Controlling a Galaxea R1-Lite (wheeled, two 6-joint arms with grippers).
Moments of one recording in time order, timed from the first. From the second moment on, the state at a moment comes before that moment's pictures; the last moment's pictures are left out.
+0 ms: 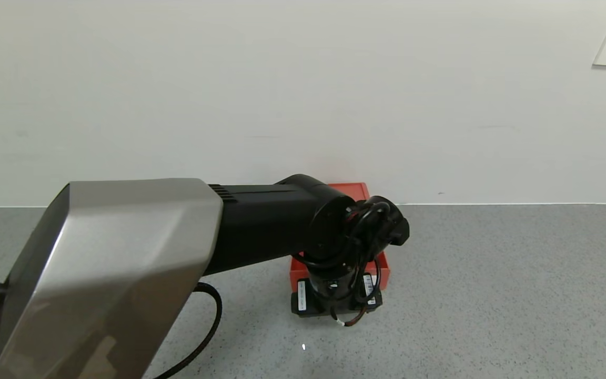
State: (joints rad) left arm -0.85 2.29 -1.97 0.94 0.21 -0.88; right arm 0.00 0.00 0.00 0.01 -0.01 0.01
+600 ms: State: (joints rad) left arm -0.87 2.34 -1.95 0.93 0.19 -0.88; right arm 0.00 0.00 0.00 0.01 -0.01 0.01
